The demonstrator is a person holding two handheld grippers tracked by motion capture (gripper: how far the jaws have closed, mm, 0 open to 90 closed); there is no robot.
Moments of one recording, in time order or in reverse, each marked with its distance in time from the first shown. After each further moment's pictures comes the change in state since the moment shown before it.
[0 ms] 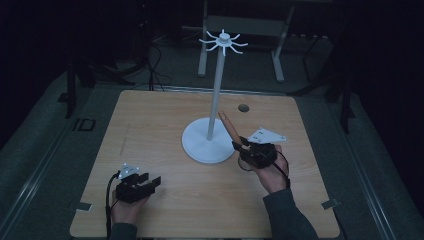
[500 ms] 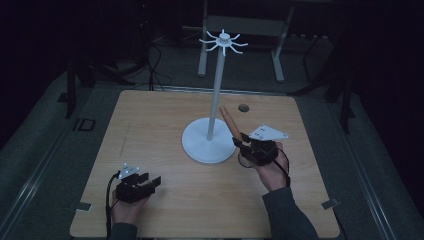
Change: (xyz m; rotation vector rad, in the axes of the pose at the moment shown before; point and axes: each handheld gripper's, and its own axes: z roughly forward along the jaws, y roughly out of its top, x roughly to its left) left arm 0.000 0.000 0.000 0.001 0.001 0.000; right arm -0.001 0.010 -0.004 -0.031 -0.015 0.017
